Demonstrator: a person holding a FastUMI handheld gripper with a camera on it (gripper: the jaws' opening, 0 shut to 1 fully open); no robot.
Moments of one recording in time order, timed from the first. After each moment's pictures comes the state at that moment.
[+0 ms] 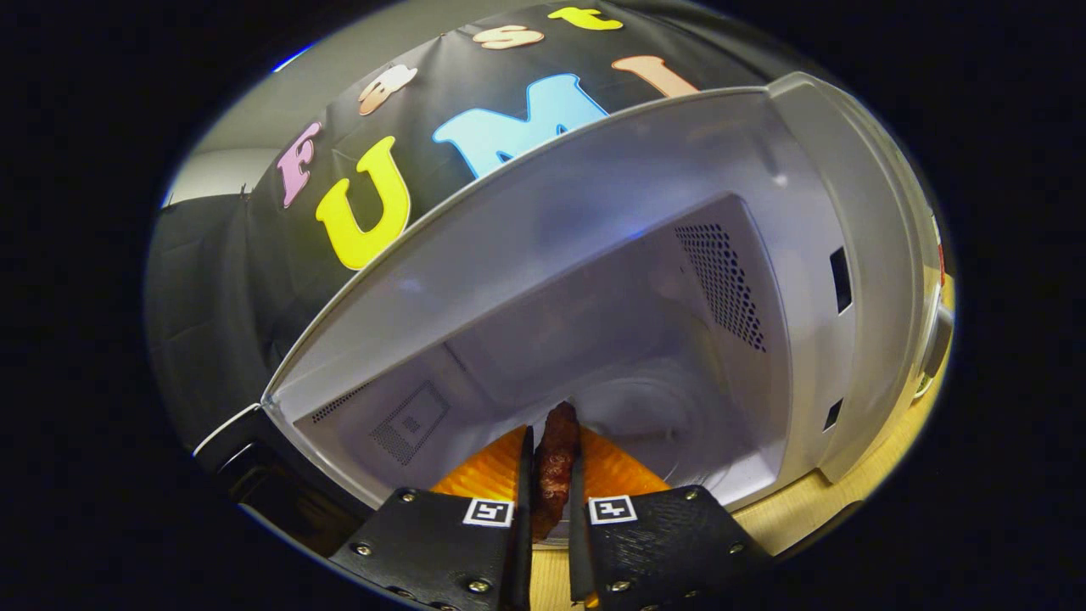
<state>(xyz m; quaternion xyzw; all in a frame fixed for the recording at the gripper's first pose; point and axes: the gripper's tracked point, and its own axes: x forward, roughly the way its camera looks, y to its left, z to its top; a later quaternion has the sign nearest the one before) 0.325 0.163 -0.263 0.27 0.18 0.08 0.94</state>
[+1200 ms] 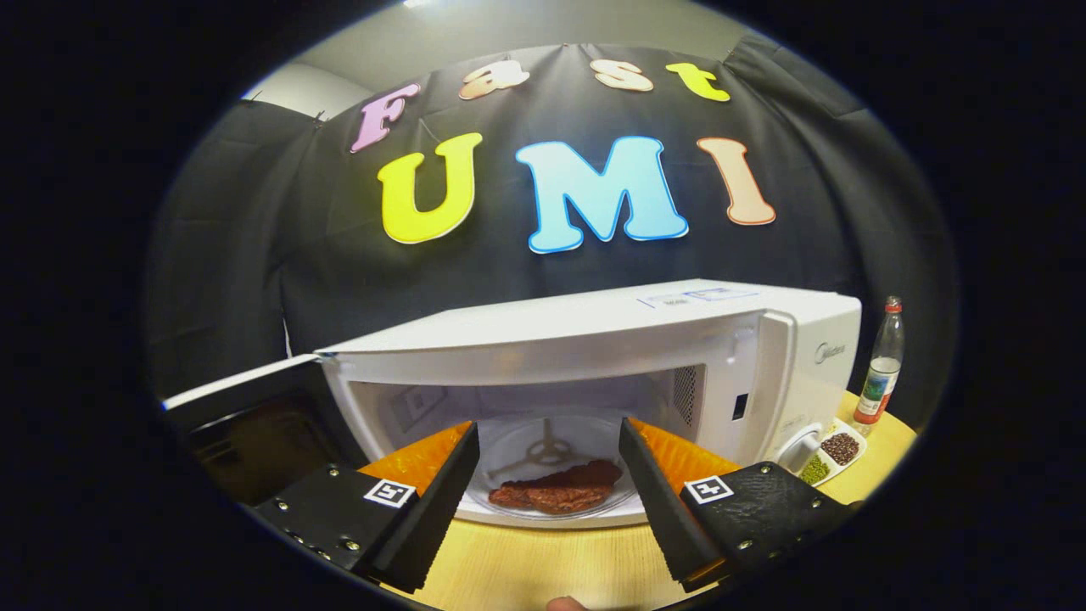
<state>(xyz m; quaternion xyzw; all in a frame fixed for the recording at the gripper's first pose) 0.236 0.158 -0.184 0.07 0.12 0.09 0.99</state>
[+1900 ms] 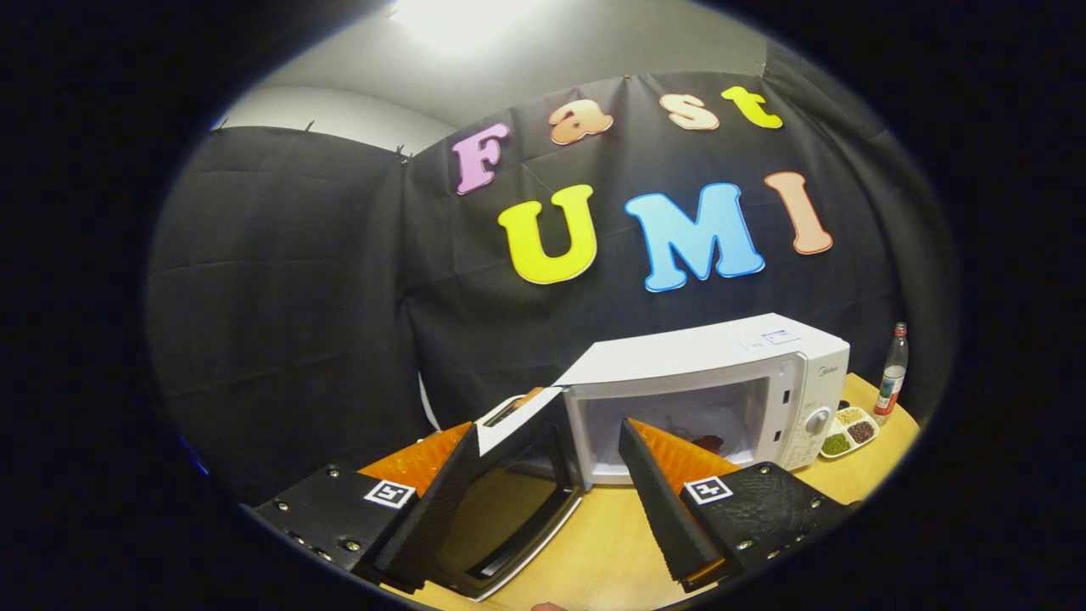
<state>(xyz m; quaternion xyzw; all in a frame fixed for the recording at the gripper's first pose) 0.060 0.269 -0.067 0.11 0.10 0.23 0.96</state>
